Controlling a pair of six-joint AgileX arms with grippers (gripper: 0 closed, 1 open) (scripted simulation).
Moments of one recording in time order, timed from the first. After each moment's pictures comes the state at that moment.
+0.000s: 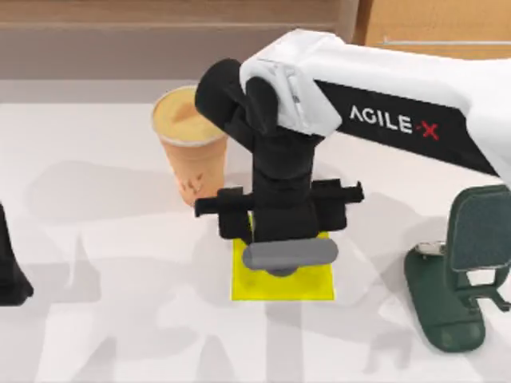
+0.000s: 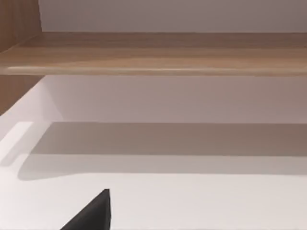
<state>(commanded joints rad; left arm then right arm) 0.00 0.00 0.00 0.00 0.00 0.00 0.76 2.26 1.85 -1.16 -0.01 3.83</state>
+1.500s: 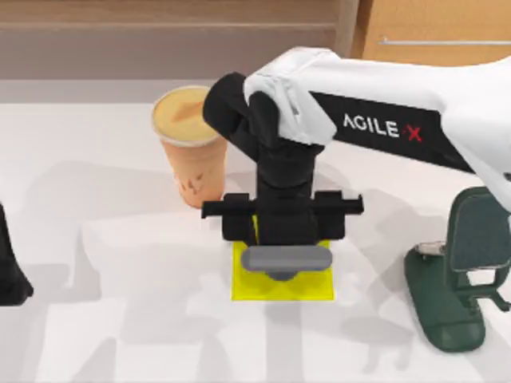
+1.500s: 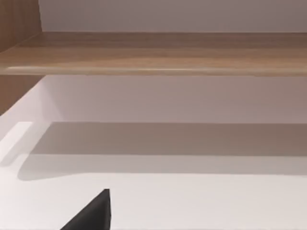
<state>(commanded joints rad) 0.00 0.00 0.00 0.00 0.00 0.00 0.74 2.31 1.83 -1.11 -0.01 3.89</state>
